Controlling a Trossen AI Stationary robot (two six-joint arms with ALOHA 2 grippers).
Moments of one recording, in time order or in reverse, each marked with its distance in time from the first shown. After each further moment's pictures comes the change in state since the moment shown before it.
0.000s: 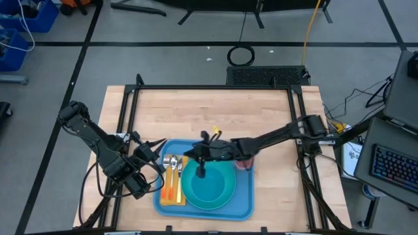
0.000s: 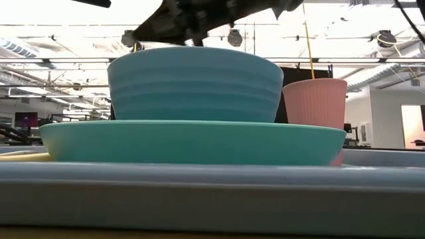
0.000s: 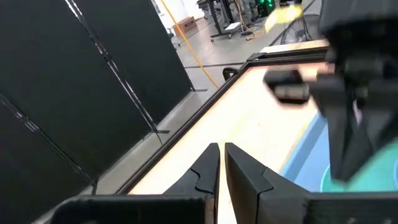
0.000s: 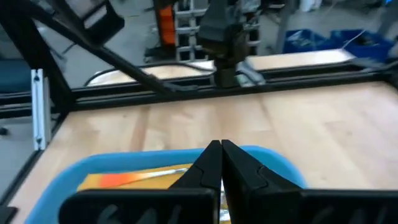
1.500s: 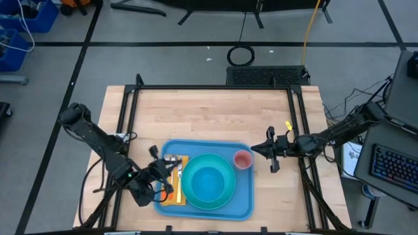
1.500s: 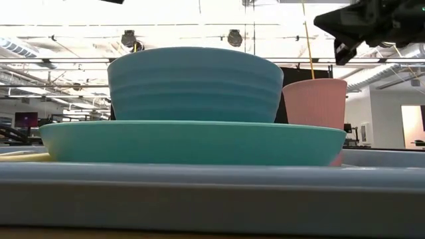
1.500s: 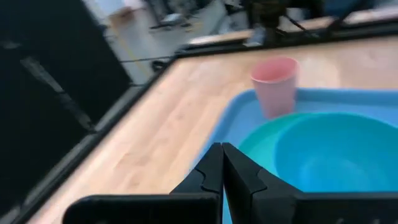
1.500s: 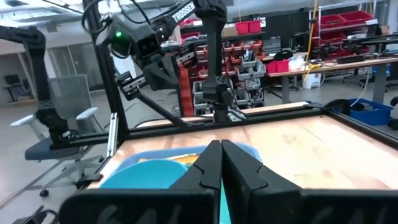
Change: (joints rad) left arm 0.000 0.043 -0.082 0.732 0.188 0.562; right arm 0.219 -1.118 -1.178 0.459 0.206 -0.046
